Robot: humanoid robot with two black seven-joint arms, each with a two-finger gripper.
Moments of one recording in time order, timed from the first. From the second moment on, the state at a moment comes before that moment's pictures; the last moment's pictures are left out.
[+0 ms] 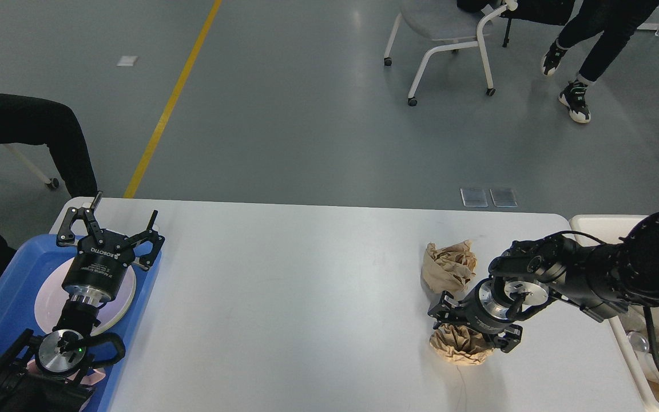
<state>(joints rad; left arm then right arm) -0.34 0.16 -1.43 -0.63 0.10 -0.71 -0.11 1.24 -0.14 -0.98 0.85 0.16 0.40 -0.24</state>
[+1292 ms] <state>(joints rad) -0.34 0.16 -1.43 -0.63 0.10 -0.71 -0.11 1.98 -0.33 -1.28 1.37 0.17 0.57 -0.25</state>
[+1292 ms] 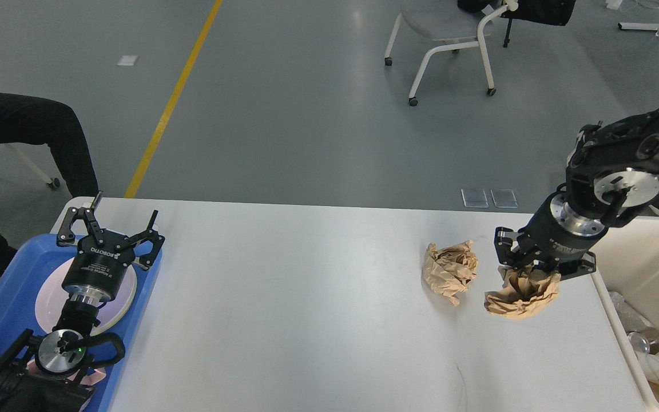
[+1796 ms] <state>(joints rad) -0.34 0.16 -1.43 -0.63 0.10 -0.71 -0.11 2.29 -0.37 -1.40 1.55 0.17 0.63 -0.24</state>
